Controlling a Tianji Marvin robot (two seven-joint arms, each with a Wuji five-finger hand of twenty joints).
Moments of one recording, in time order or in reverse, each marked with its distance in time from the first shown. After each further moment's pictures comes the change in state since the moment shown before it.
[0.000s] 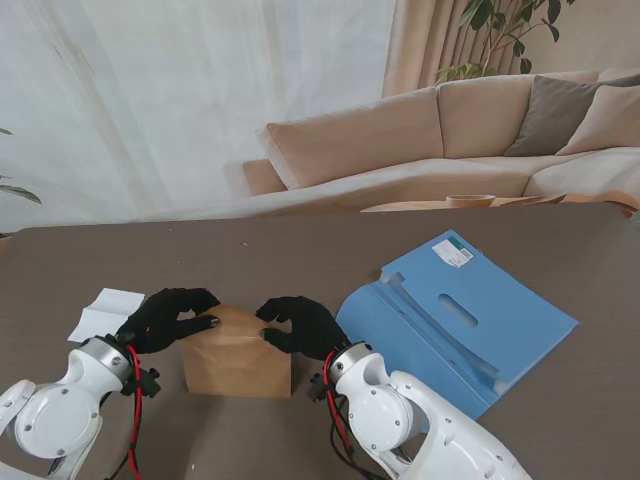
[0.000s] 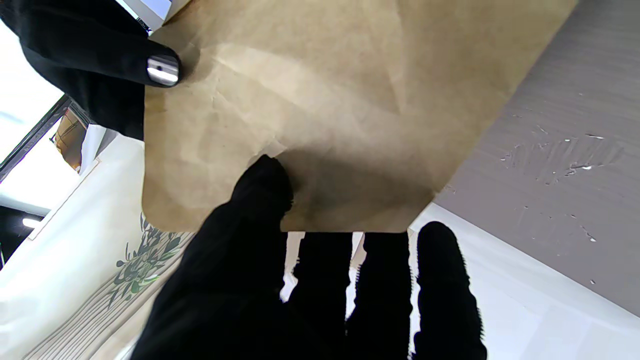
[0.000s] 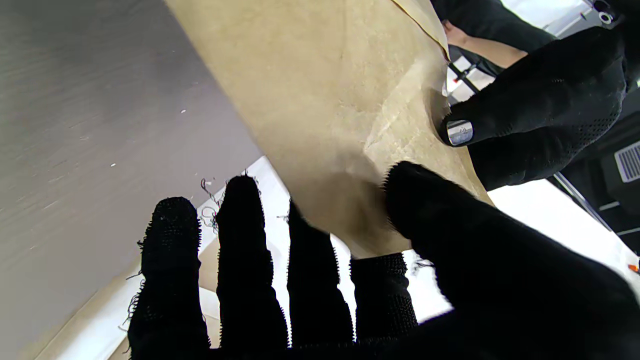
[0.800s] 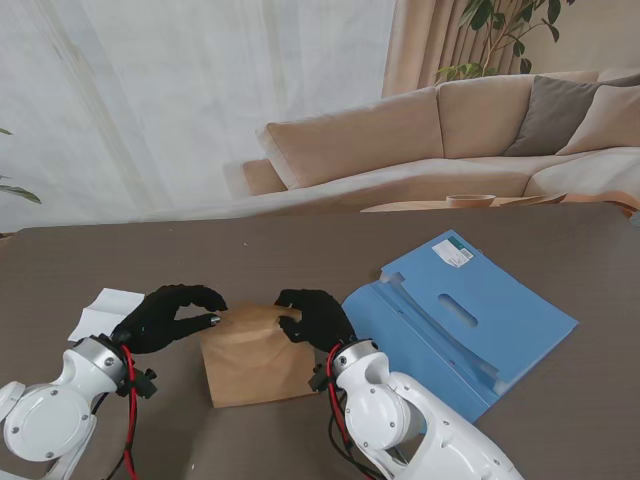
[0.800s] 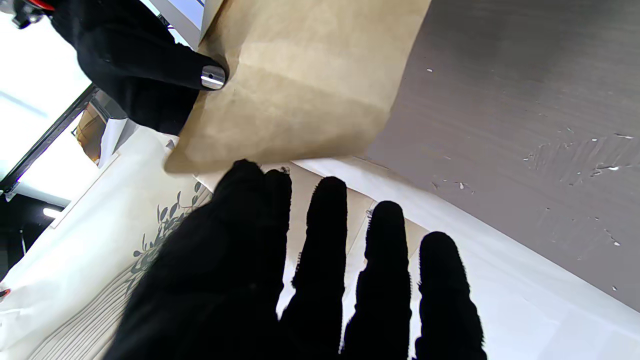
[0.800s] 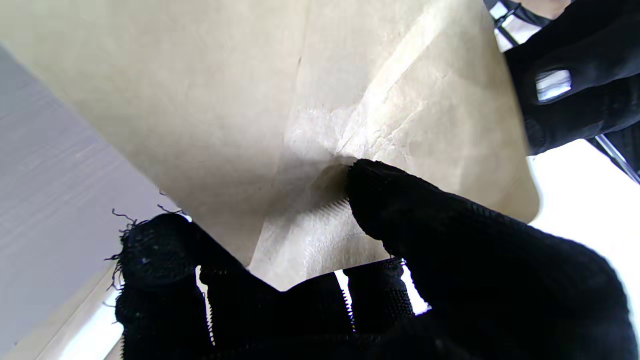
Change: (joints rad) left arm 0.020 -0.001 -0.030 -0.028 -0.052 -0.029 -0.032; right arm -0.027 -0.029 0.035 -0.009 -0.013 0.065 -0.097; left_hand -0.154 0.009 0.112 0.000 -0.052 0.005 -0.199 -0.227 -0.192 -0.039 -0.196 -0.186 -0.068 -0.006 -0.128 -0.022 -0.063 -0.002 -0.108 -0.049; right_hand 0.093 -0.109 0.159 -0.012 0.191 0.076 0.159 0.173 0.397 0.137 0.258 0.153 0.382 0.096 0.455 0.152 0.338 0.088 0.417 0.135
